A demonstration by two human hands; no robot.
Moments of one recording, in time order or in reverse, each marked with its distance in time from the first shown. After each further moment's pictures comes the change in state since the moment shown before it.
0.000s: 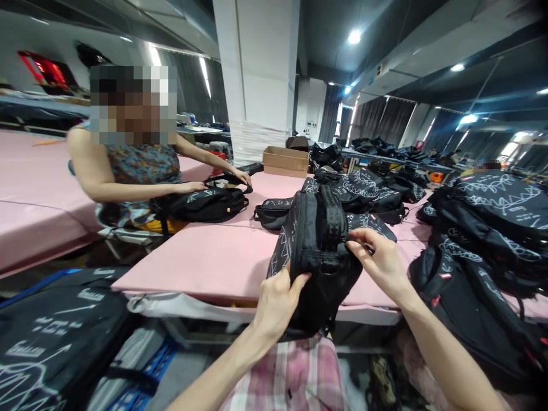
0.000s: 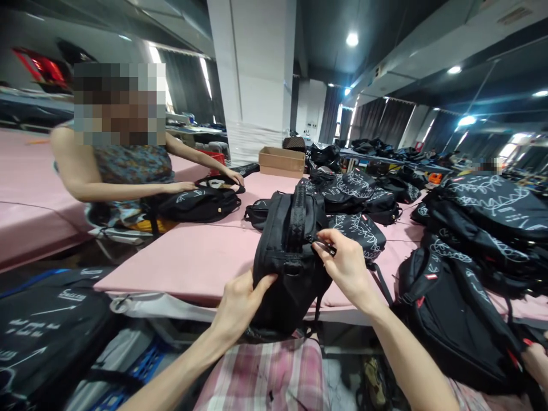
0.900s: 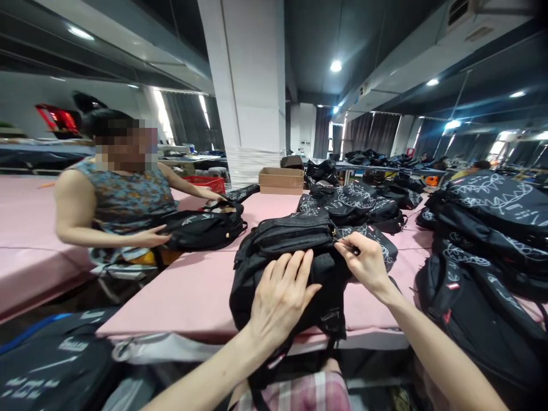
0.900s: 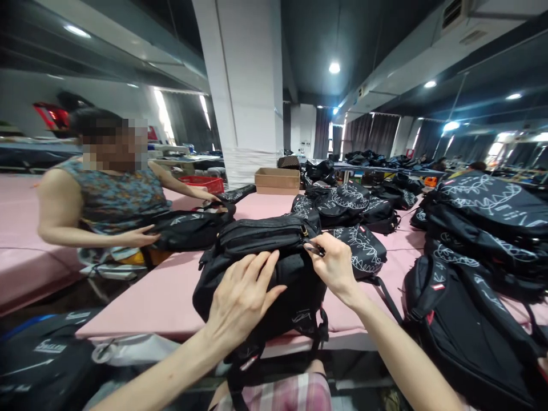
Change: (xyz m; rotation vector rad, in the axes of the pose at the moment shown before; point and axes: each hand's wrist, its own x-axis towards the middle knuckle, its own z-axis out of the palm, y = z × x) left_hand 0.034 0.036 0.001 0.792 0.335 0.773; right_hand 0.033 0.030 0.010 -0.046 0.162 -0.102
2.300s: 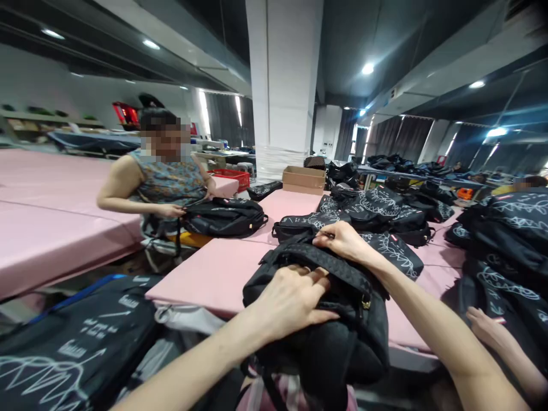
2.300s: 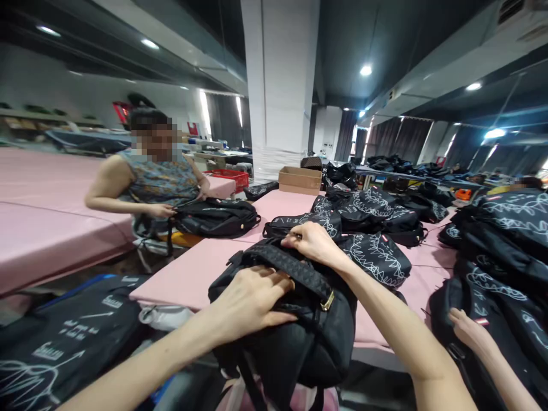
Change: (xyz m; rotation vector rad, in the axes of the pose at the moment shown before) left_hand -0.008 -0.046 -0.030 -0.344 -0.408 0.166; right_hand 0.072 -0.038 0.066 0.275 -0.654 -0.025
